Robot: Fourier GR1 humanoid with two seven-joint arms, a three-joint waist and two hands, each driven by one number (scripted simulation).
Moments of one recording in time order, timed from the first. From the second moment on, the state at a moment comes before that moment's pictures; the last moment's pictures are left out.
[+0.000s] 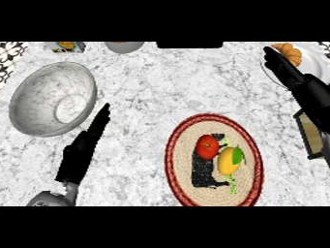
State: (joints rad) left arm -0.09 0.27 -0.35 -1.55 0.06 0.21 0.12; right arm -0.39 -0.56 0.18 -1.55 -0.15 0.12 0.09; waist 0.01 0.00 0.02
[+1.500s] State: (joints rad) left arm -0.20 0.26 -0.22 -1.41 0.06 0.16 0.00; right arm -0.51 -0.39 0.13 -0.93 -0.06 0.24 -0.39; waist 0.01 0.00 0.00
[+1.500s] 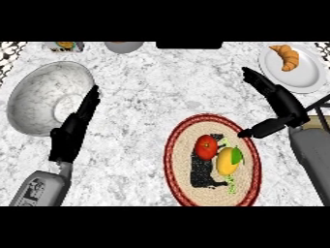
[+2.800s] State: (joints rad) left arm -0.16 0.20 -0.18 -1.46 0.00 0.12 0.02; right arm -0.45 -0.46 0.36 -1.67 0.27 0.51 0.38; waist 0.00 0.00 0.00
